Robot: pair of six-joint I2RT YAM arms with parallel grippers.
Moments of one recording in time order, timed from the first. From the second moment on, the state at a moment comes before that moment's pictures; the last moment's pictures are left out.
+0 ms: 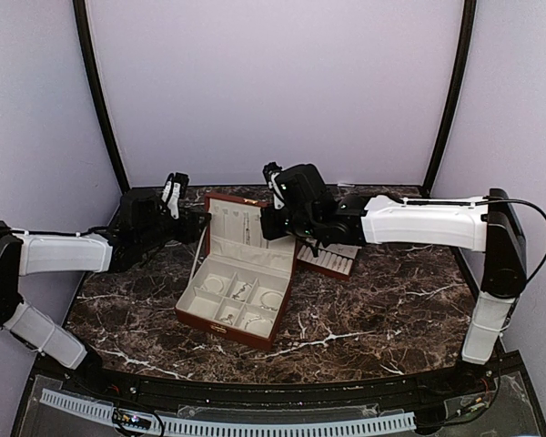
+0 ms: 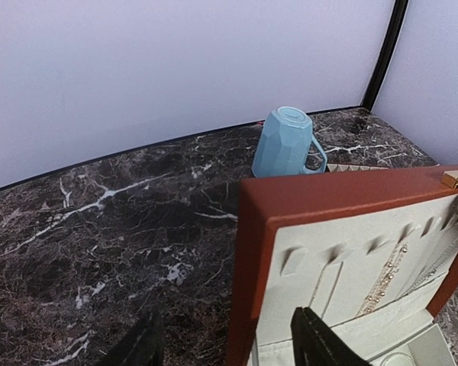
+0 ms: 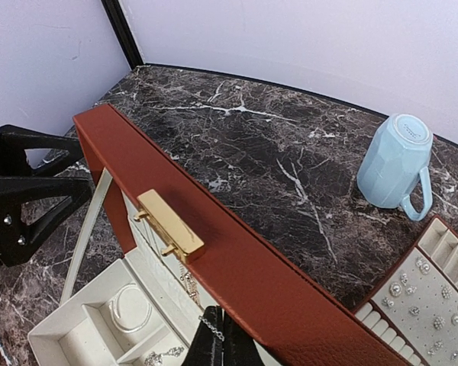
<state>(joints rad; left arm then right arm) -0.47 1.41 0.72 0.38 0.05 -0.11 0.99 1.84 1.47 -0.17 0.30 0.36</state>
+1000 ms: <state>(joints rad) -0.51 1.48 0.72 0.50 0.02 -0.09 1.01 1.79 1.44 -0.19 0.31 0.40</state>
